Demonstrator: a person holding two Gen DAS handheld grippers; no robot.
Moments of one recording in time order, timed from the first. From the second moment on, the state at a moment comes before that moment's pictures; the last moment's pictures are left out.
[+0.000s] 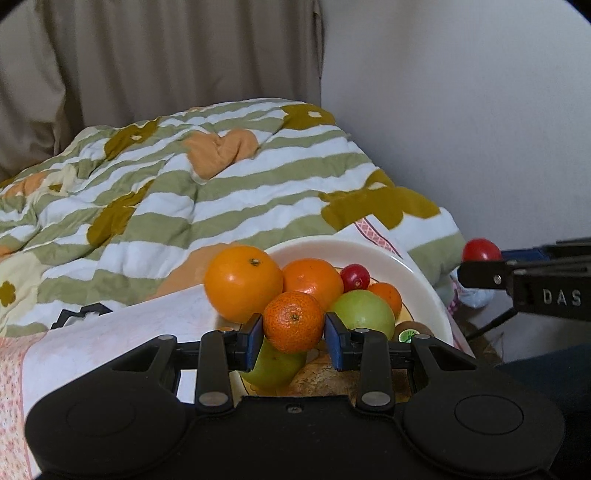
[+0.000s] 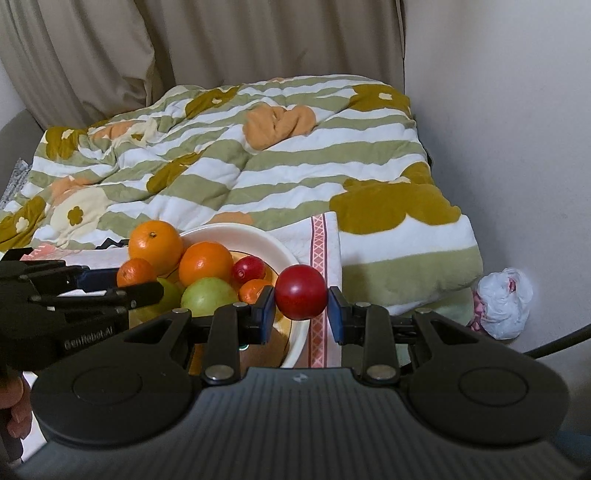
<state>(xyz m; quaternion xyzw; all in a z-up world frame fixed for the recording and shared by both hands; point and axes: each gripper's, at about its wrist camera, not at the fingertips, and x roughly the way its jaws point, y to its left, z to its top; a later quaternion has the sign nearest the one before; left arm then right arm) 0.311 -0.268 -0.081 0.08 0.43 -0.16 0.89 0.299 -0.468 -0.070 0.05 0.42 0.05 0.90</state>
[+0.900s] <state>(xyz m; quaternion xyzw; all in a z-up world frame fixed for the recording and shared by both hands) 0.271 -0.230 -0.063 0.04 0.41 -0.11 0.90 0.317 -0.448 -0.105 0.01 0.43 0.09 0.90</state>
